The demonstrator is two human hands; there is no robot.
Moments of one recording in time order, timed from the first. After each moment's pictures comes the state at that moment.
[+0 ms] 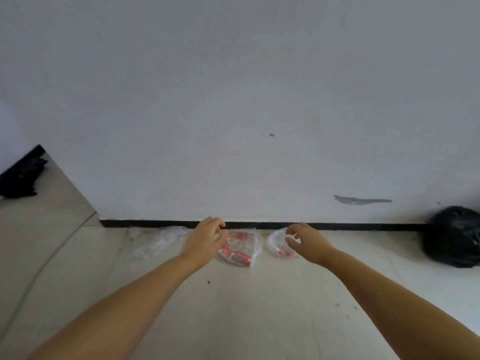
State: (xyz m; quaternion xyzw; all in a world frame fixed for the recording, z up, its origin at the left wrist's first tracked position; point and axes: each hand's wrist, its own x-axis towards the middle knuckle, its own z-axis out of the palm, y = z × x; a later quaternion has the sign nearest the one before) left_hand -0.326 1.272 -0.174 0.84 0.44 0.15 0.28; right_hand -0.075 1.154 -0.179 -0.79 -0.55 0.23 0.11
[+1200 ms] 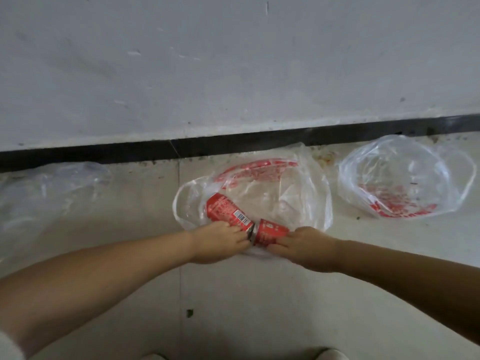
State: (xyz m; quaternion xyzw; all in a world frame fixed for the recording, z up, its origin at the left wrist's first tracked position) left_hand -0.197 1.638 -0.974 0.98 -0.15 -0.10 0.01; right_hand 0.003 1.487 -0.941 -0.49 -0.86 0.13 -0.06
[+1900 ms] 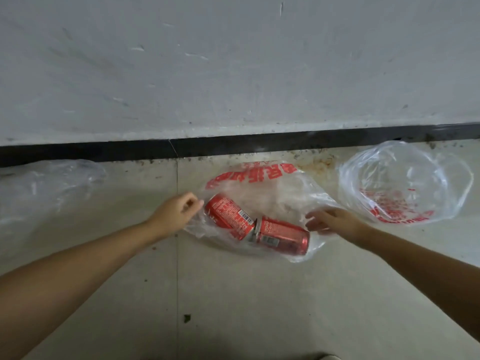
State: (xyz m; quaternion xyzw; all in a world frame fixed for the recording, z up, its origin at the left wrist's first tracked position) left_hand -0.235 1.702 -0.977 0.80 0.40 -0.05 0.45; right_hand 0.073 1.484 -0.948 -0.79 -0.26 0.53 0.19
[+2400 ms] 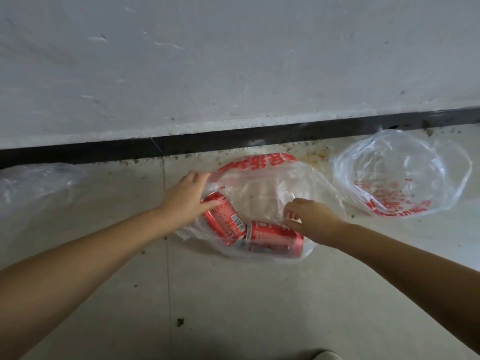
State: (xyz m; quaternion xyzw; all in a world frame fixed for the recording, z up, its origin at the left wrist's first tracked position) left_hand -0.175 1.698 -0.964 0.90 0.35 -0.12 0.24; right_hand 0.046 1.513 -0.950 -0.75 -0.56 0.34 -0.05
